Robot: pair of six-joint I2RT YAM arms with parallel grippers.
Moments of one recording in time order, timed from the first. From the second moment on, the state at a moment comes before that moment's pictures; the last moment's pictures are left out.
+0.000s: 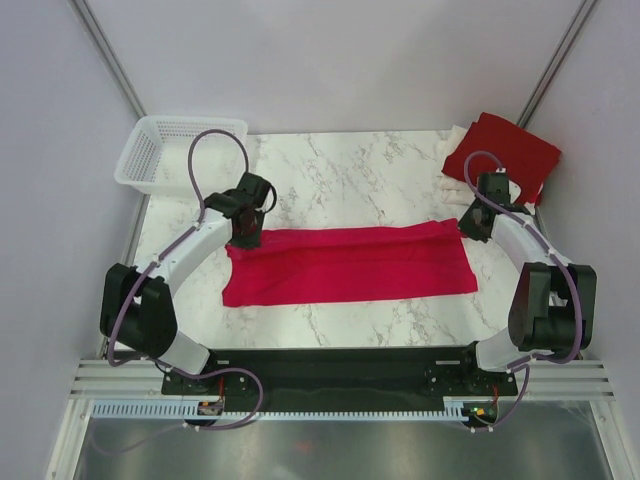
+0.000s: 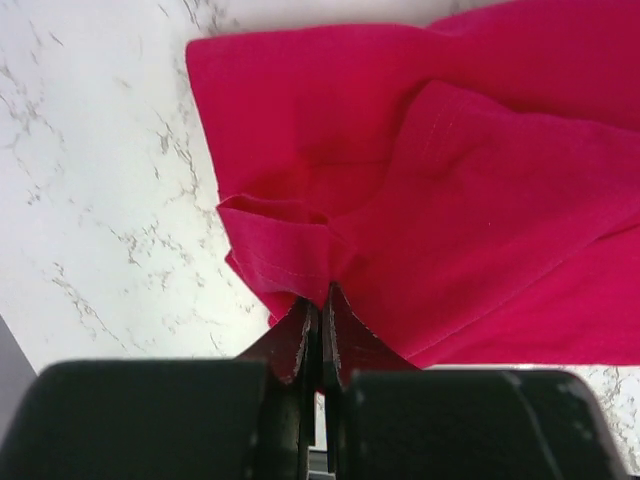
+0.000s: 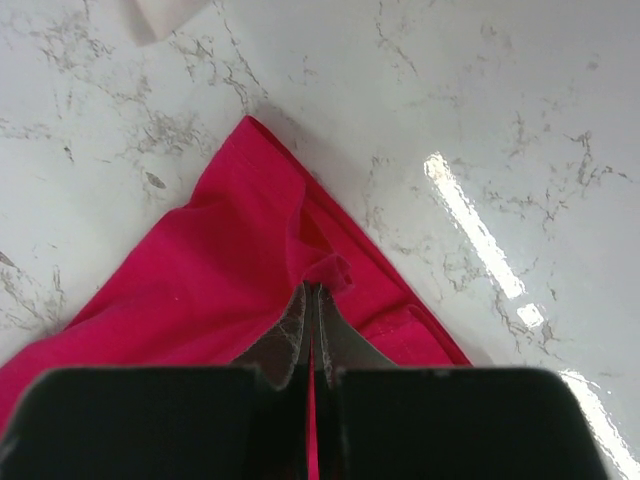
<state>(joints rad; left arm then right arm) -0.40 1.53 1.20 -0.84 -0.30 -0.17 -0.08 1.52 1.01 -0.45 0.16 0.55</state>
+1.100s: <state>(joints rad) -0.40 1.63 0.95 -0.61 -0.07 -0.50 0.14 1.62 0.89 -0.29 -0.02 0.57</state>
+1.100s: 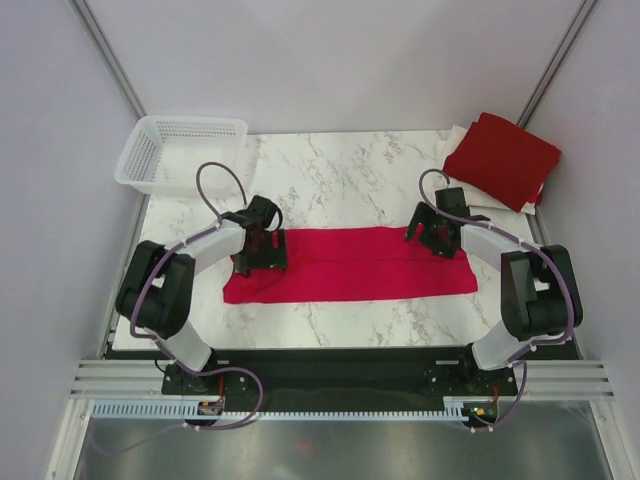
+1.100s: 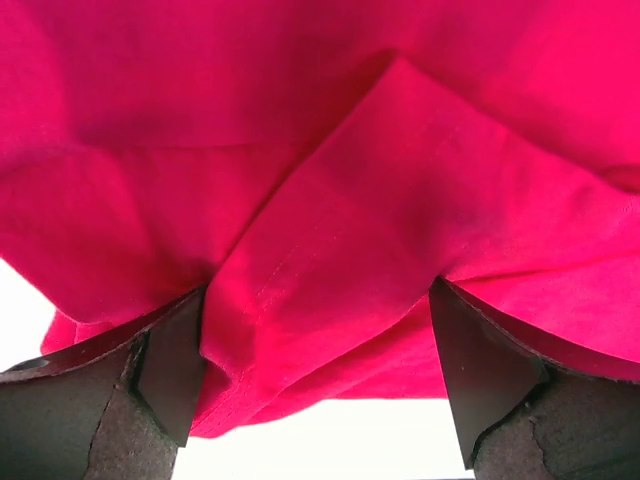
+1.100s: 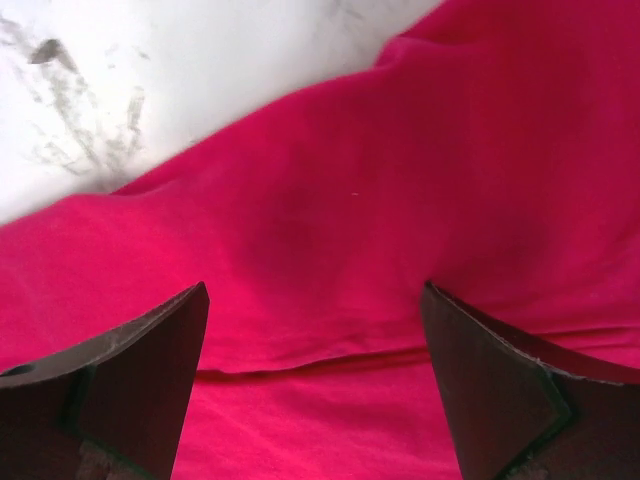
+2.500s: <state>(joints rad) -0.35 2.27 2.59 -0.77 0.28 -0.19 0.57 1.44 1.35 -0.53 0.15 0.53</state>
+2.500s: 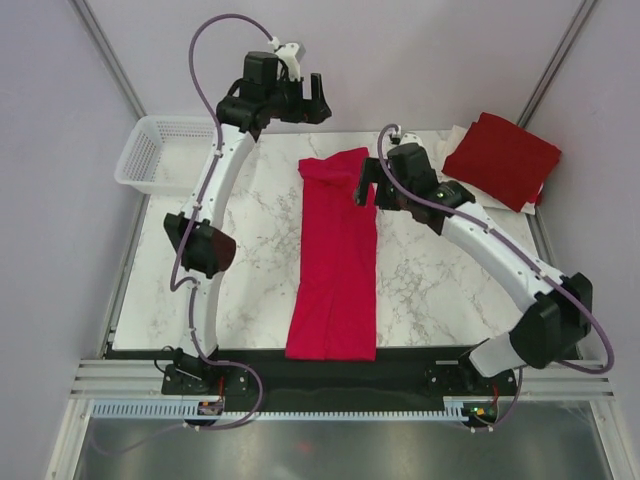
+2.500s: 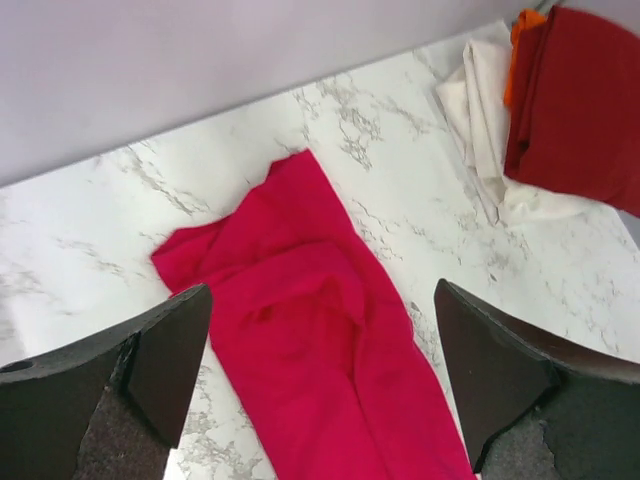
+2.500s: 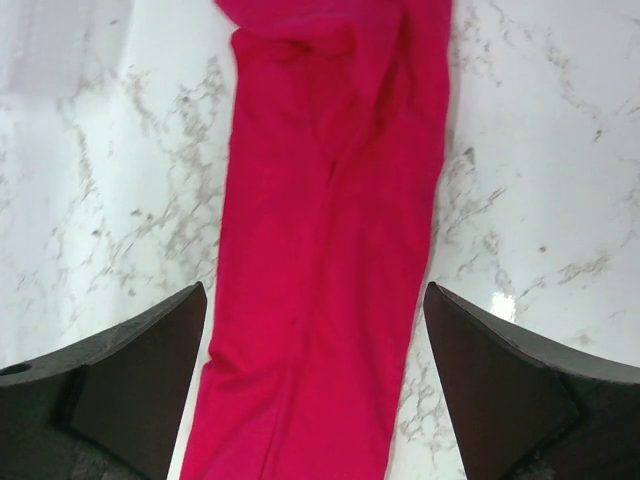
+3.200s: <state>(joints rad) -0.51 1.36 1.39 -0.84 0.05 -0.15 0.23 2.49 2.19 -0.43 -0.09 0.53</state>
